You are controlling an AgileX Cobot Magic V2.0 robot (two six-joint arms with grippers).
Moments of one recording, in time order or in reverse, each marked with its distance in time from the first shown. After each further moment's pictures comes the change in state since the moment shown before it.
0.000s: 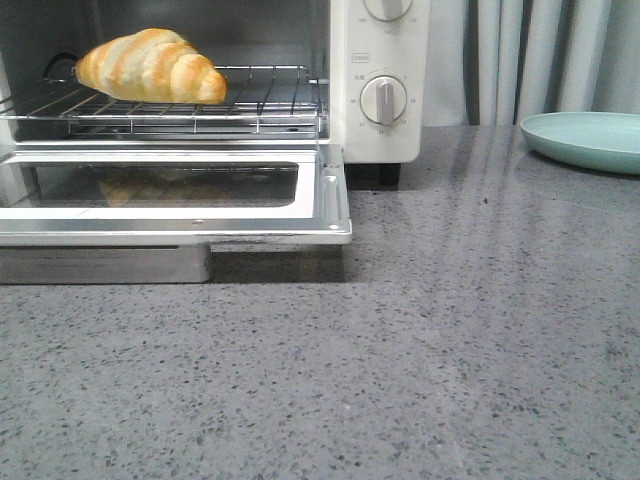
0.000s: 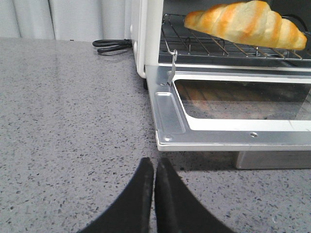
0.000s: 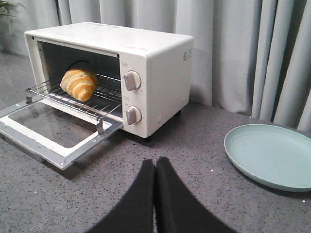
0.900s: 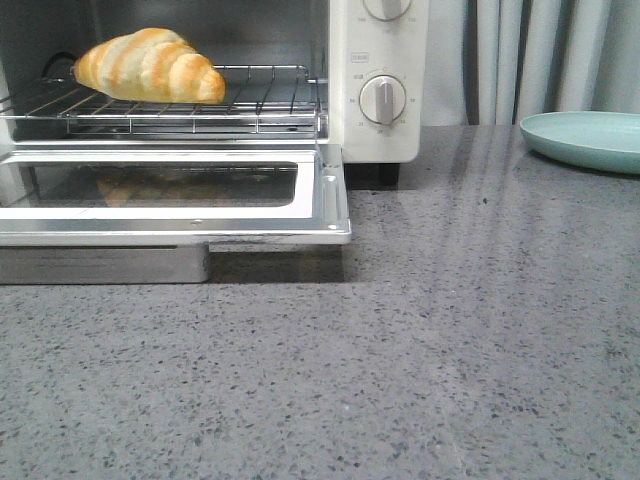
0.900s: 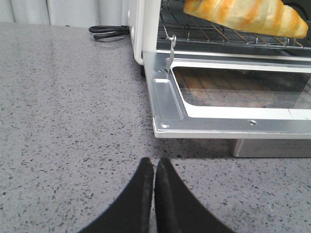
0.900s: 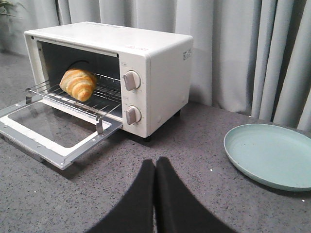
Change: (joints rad) left arm 0.000 0.000 0.000 -0.016 0.039 -0.002; right arm 0.000 0.000 0.000 0.000 0.000 0.000
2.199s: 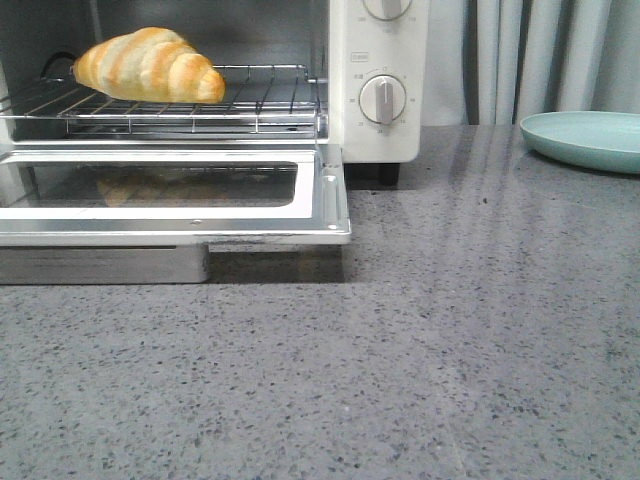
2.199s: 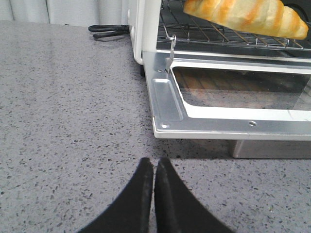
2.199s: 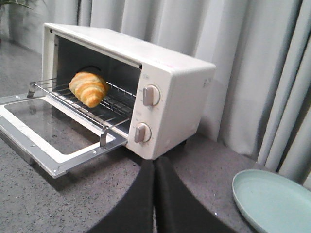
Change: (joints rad) left arm 0.000 0.000 0.000 -0.009 0.000 -0.003; right arm 0.000 0.005 0.238 -0.161 -0.308 0.000
